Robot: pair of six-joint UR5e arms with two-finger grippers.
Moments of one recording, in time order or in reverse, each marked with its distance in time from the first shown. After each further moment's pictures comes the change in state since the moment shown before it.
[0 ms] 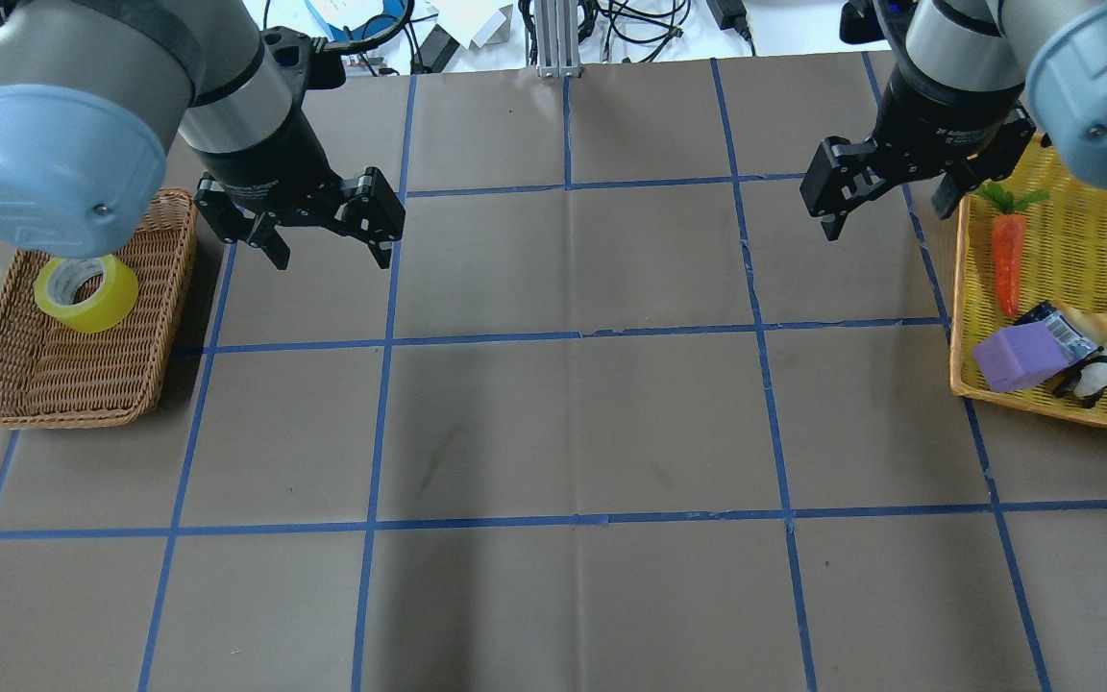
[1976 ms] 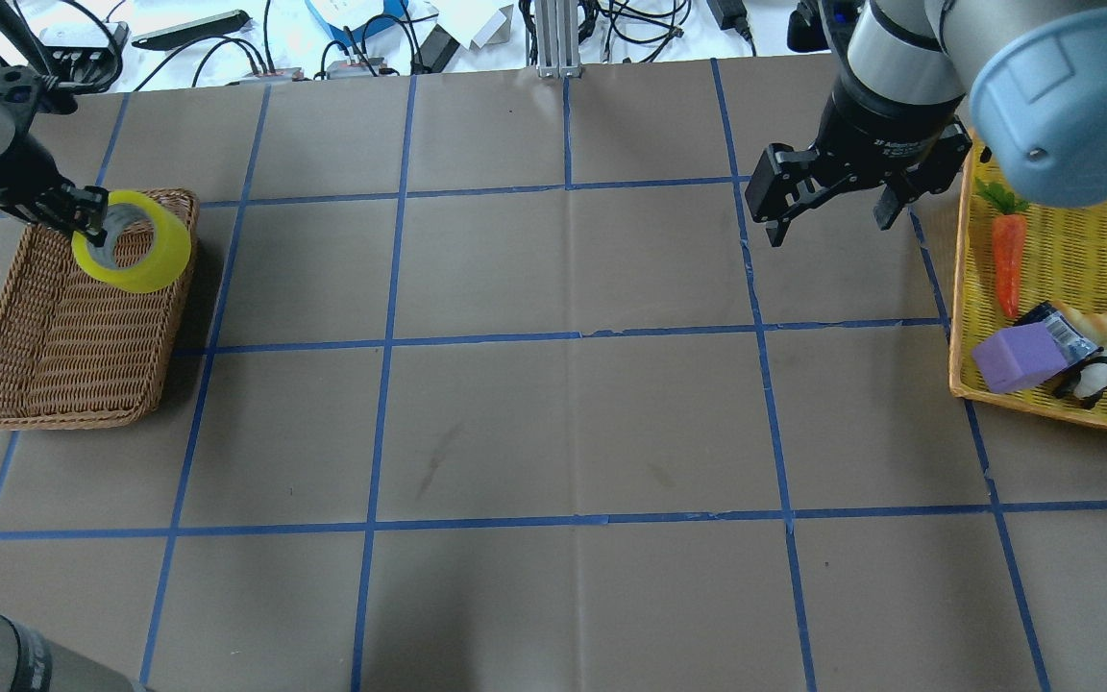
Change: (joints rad) left arm 0.611 -0.349 0.009 0.504 0.083 0.662; right arm 0.062 0.022 0.002 -0.024 0.045 0.066
